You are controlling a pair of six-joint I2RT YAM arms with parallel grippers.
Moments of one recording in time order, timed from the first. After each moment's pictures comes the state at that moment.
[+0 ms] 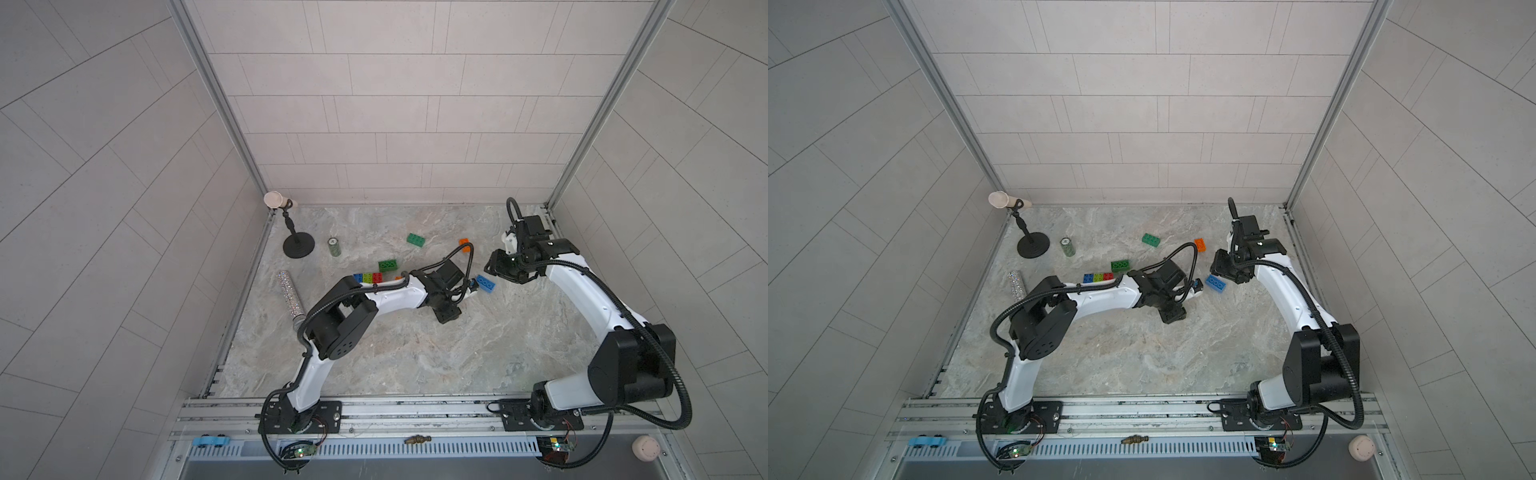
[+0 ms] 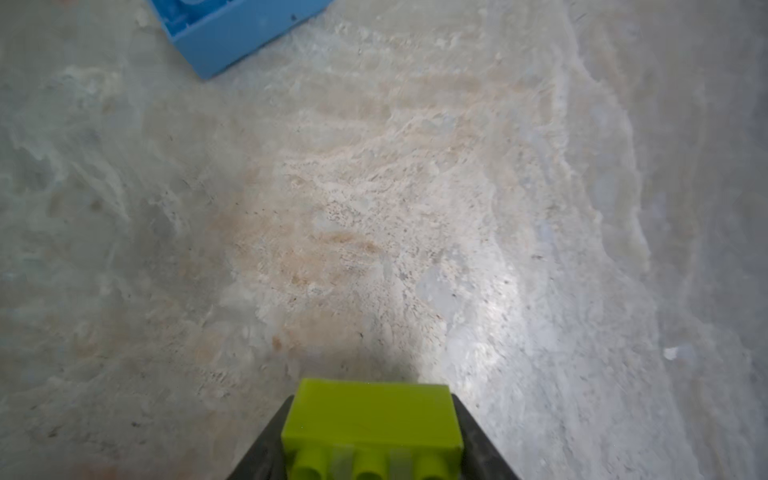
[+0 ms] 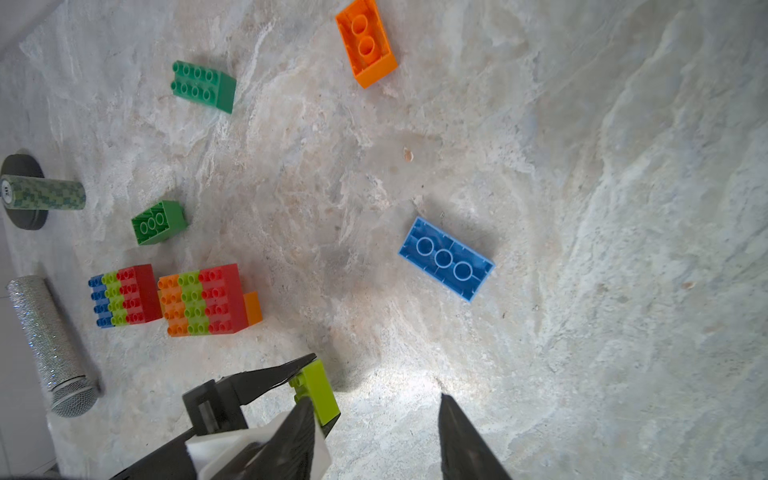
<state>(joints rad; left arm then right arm) -0.91 2.13 1.53 -0.52 0.16 0.24 0.10 1.45 1.24 -0.87 -0.20 0.40</state>
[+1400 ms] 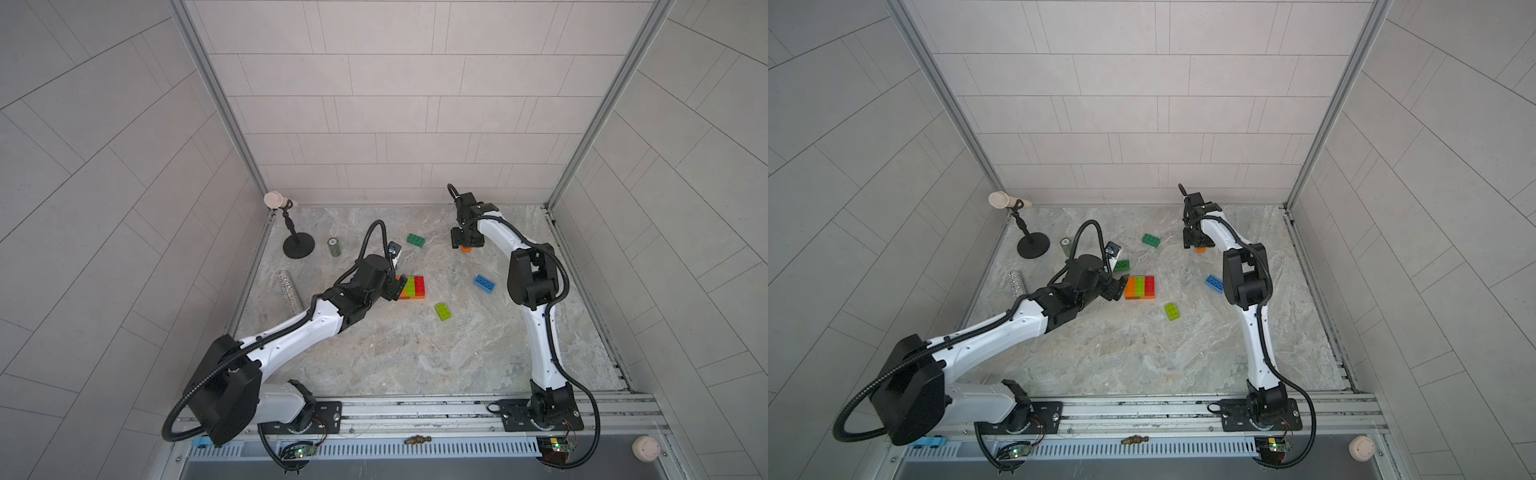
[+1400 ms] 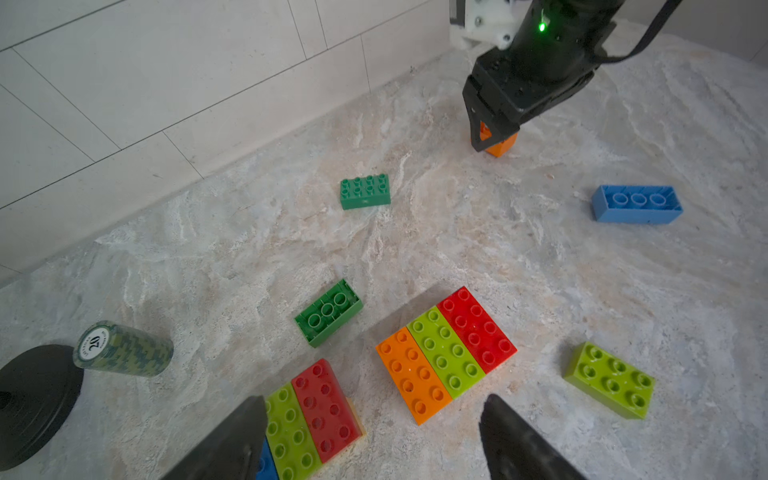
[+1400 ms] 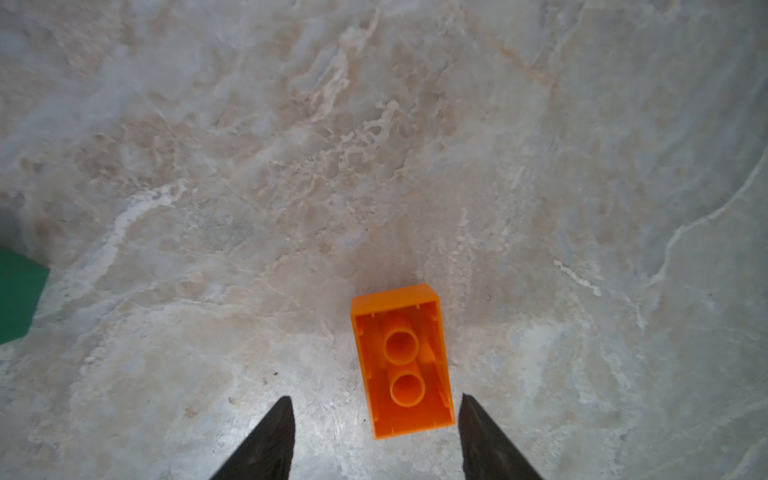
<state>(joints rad) -0.68 1.32 0.83 -0.05 -0.24 0.01 0.21 2.39 2.12 -0.96 0.12 0.21</state>
